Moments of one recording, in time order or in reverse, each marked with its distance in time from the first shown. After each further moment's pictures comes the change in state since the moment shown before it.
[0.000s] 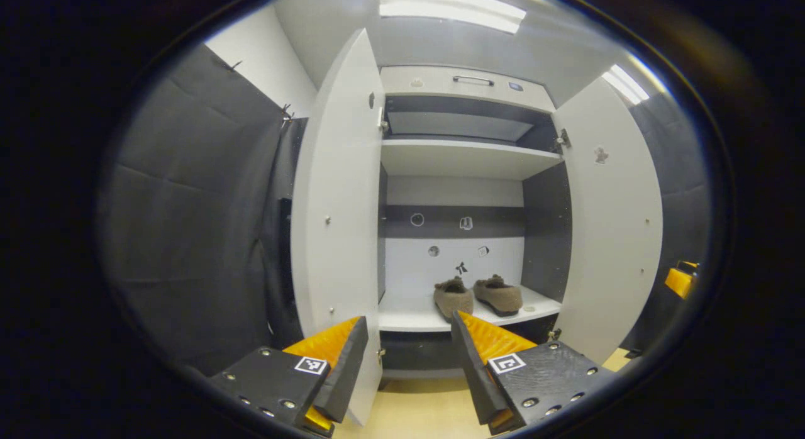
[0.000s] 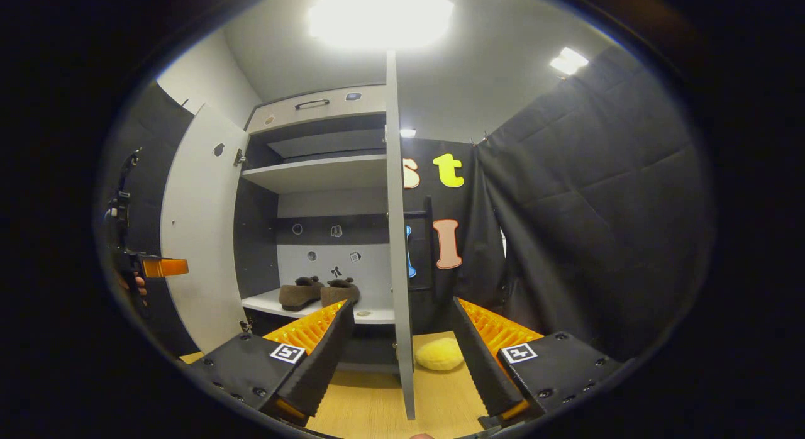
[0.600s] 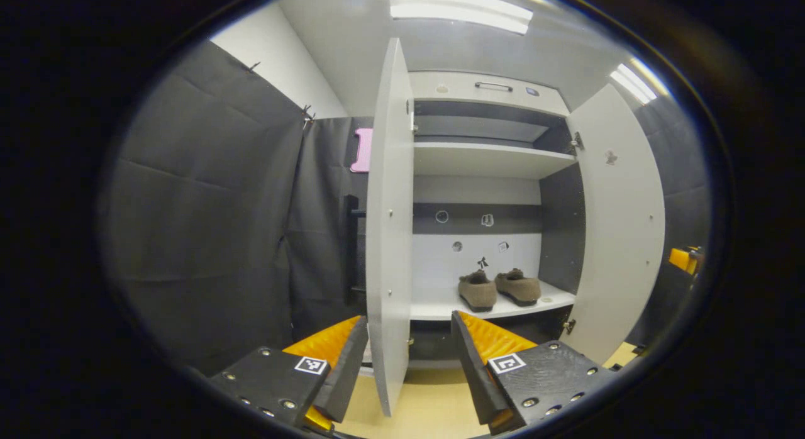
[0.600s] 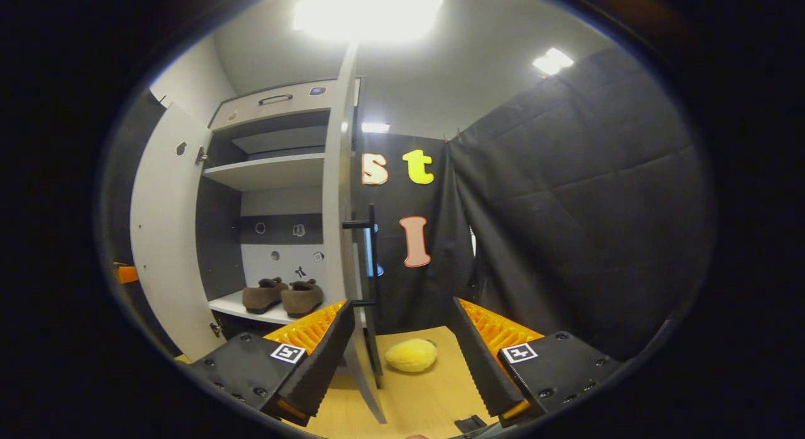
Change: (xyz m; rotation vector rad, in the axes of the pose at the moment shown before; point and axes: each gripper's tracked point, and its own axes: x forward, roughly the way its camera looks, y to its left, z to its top) left arm -0.013 0.030 -0.004 -0.007 0.007 0.073; right arm 0.023 -0.070 0.023 -0.018 0.015 -0.200
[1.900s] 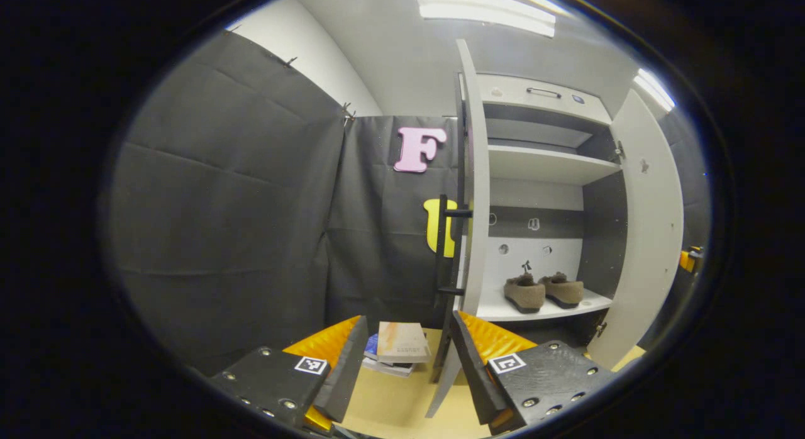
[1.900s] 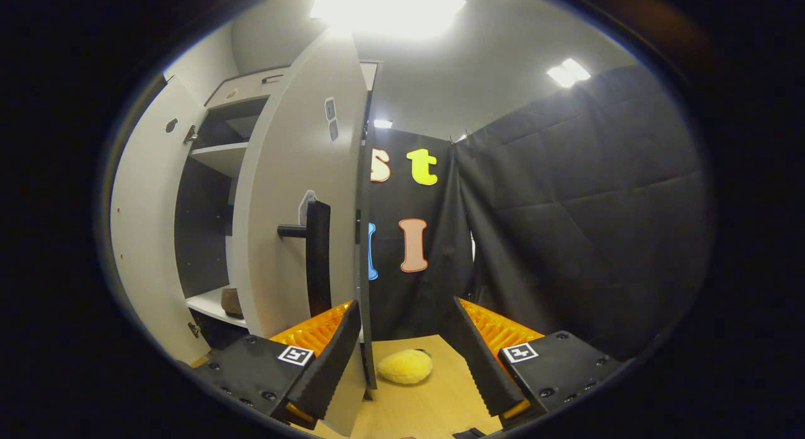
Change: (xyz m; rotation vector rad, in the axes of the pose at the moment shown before) left arm -0.004 0.043 -0.002 -0.050 0.003 0.143; right arm 0.053 0.058 -0.004 -0.066 0.011 0.038
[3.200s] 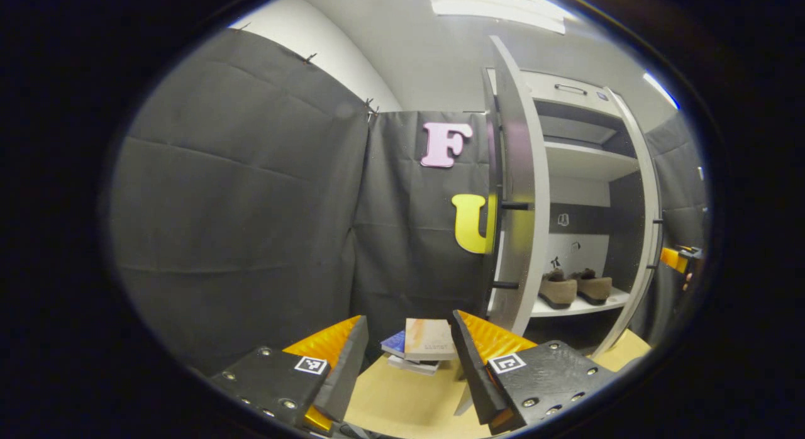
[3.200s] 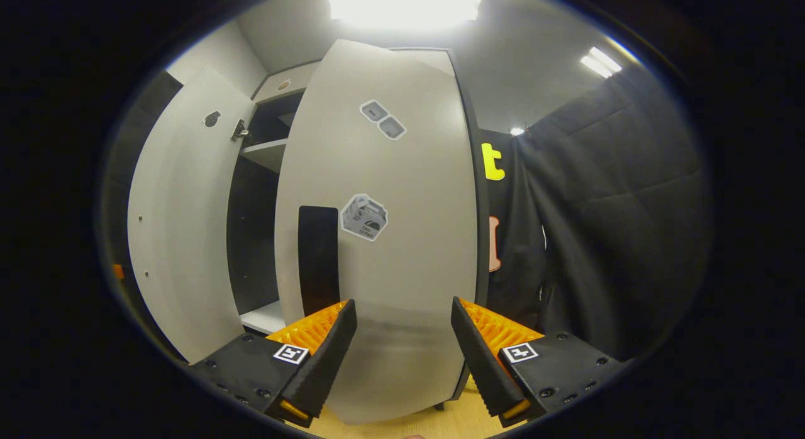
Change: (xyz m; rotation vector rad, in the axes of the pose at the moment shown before) left arm 0.005 0.029 0.000 -0.009 -0.006 0.105; right arm 0.036 0.127 -0.004 0.031 -0.008 0.217
